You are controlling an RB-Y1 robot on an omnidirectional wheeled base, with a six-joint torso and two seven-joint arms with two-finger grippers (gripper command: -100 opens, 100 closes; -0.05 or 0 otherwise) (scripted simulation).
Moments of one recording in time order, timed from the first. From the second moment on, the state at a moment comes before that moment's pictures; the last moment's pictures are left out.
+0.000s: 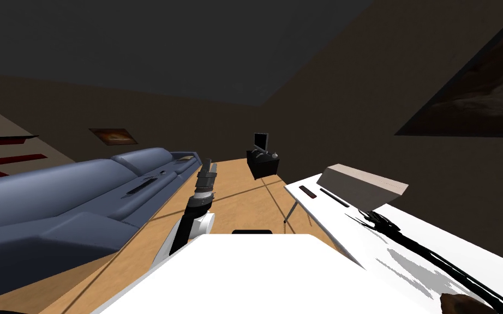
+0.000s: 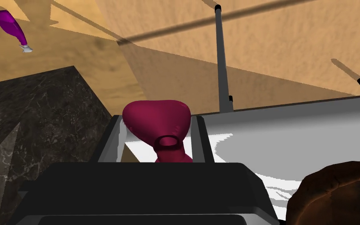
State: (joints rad) left arm 0.46 0.05 -0.07 -2.32 -0.11 -0.47 -0.13; right arm 1.28 -1.39 0.81 -1.19 -0.88 -0.46 -0.26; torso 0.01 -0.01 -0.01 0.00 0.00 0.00
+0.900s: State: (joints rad) left arm 0.46 0.05 -0.07 -2.32 -0.11 -0.47 -0.13; right arm 1.34 -1.58 0.84 -1.22 -0.98 -0.51 -0.31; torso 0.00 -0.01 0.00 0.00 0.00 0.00
